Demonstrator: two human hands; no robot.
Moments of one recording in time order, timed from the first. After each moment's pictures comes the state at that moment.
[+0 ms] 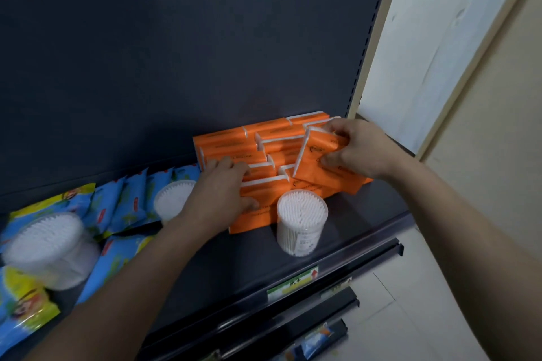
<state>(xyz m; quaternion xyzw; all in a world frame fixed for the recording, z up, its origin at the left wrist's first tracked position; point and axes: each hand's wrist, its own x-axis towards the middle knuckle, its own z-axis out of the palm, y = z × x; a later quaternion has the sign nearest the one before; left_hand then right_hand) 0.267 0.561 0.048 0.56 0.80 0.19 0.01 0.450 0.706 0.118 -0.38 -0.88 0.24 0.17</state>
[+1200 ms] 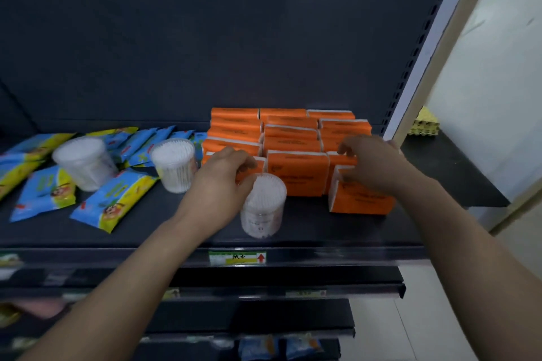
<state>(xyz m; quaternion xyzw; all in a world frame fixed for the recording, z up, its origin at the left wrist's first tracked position) 0.383 0.568 0.050 0.41 0.84 0.34 -0.09 0.491 0.794 0.083 -0.24 -0.97 0.04 0.02</state>
